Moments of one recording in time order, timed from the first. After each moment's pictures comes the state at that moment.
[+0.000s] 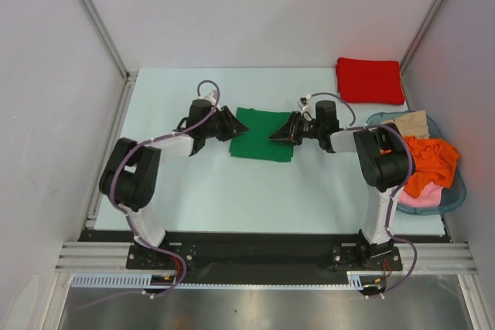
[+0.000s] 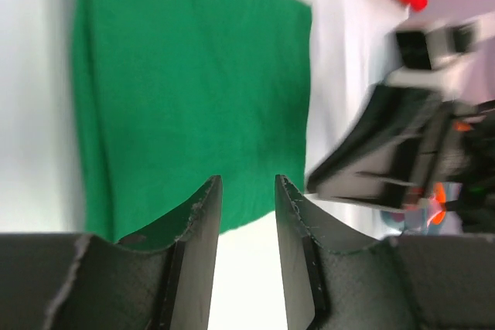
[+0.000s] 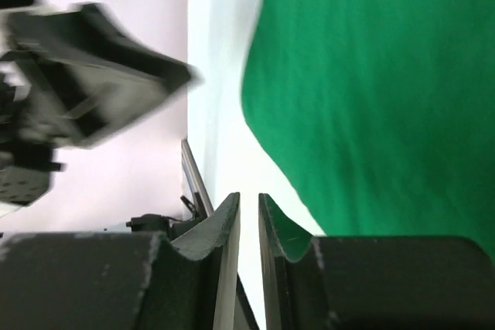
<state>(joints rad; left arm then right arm) -0.34 1.72 0.95 0.24 0.39 -0.80 0.30 2.01 1.01 0.50 -0.91 0.92</state>
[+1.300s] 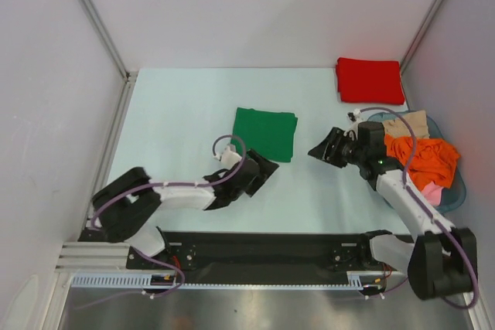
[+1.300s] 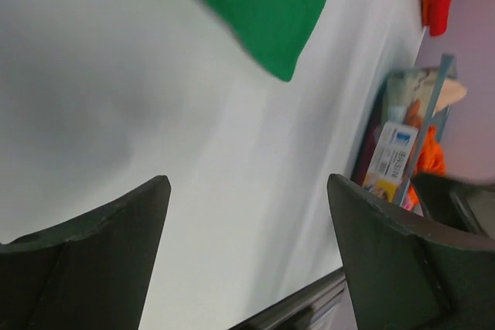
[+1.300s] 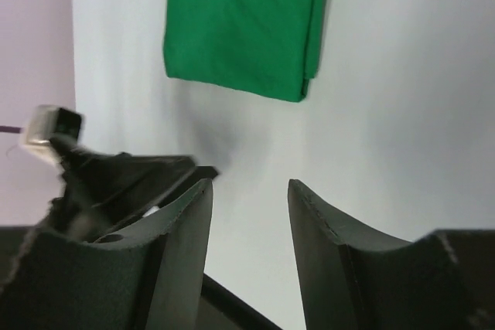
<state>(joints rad) -0.96 1.49 0.61 0.24 -0.33 -1.49 0.16 1.16 0.66 -0.16 -0.49 0.60</state>
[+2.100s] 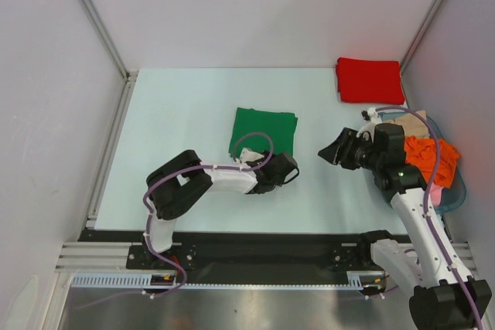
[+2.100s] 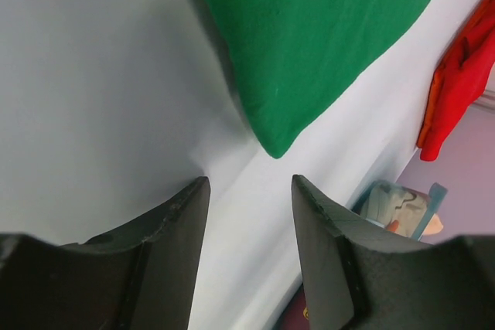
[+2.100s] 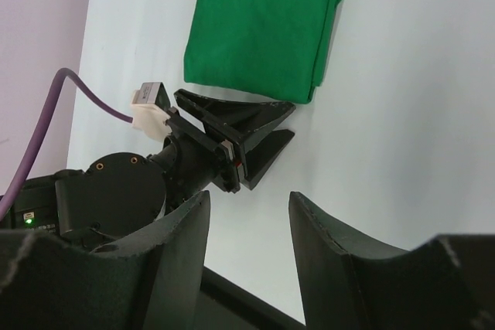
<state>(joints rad) -1.04 1.96 1.12 -0.10 -0.53 -2.01 0.13 0.85 0.78 -0.49 -0.44 0.49</state>
